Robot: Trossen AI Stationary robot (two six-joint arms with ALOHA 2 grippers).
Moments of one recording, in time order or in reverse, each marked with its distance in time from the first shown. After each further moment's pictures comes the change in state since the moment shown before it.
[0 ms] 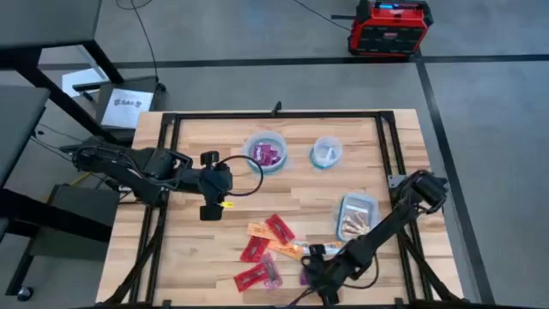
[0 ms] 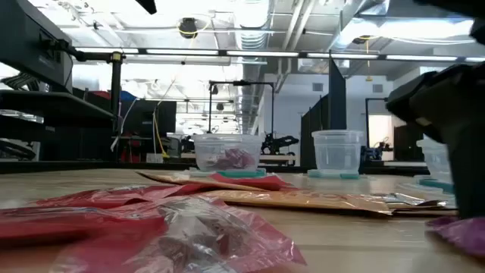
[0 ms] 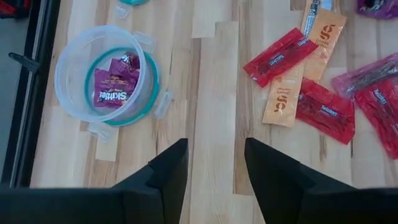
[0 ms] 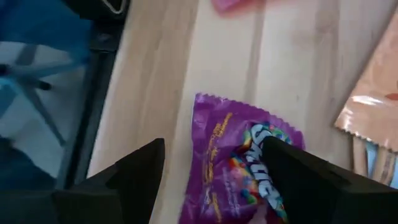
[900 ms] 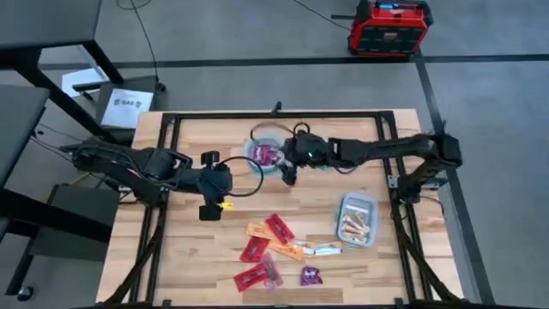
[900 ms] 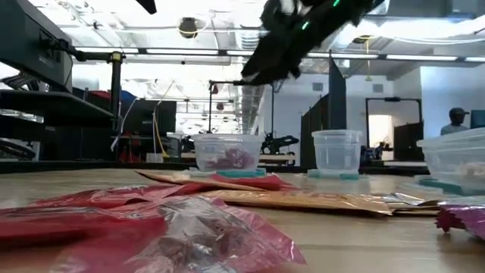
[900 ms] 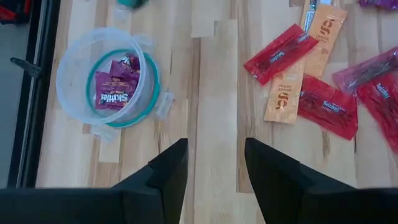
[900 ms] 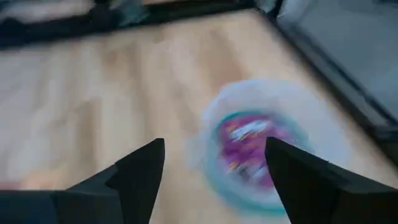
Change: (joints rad) left arm 0.000 0.000 0.000 -0.002 0.000 0.029; right arm -0.731 -0.431 -0.032 -0.035 0.017 -0.443
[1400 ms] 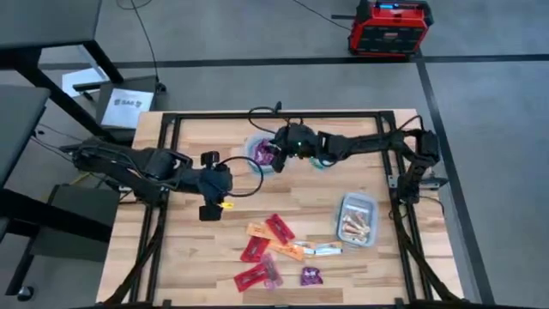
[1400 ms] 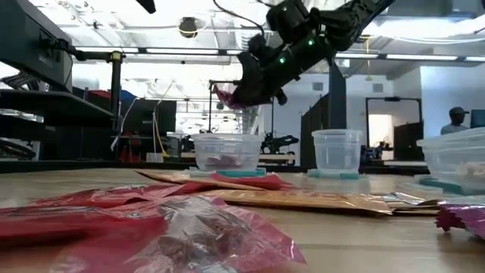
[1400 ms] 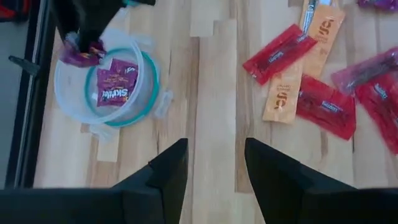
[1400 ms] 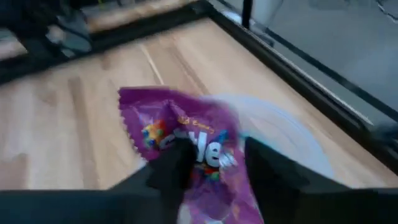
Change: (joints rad) left arm 0.000 -0.001 0.000 0.001 0.002 0.001; right arm -0.246 0.220 -0.002 0.336 -0.003 0.048
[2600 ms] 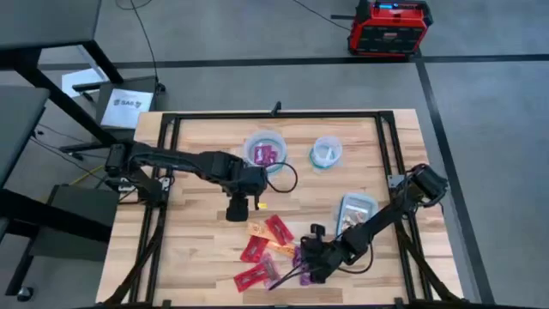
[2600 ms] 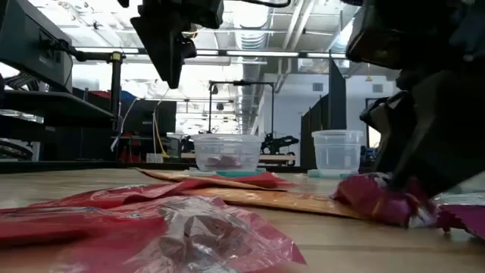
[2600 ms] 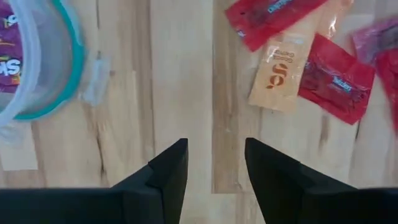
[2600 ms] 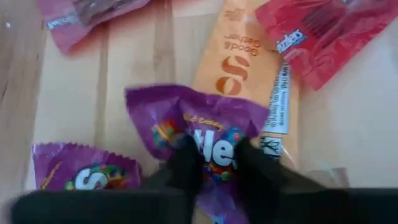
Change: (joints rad) left arm 0.180 0.333 -0.001 0.050 0.322 0.086; right arm 0.893 0.119 -0.087 -0.310 0.159 0.452
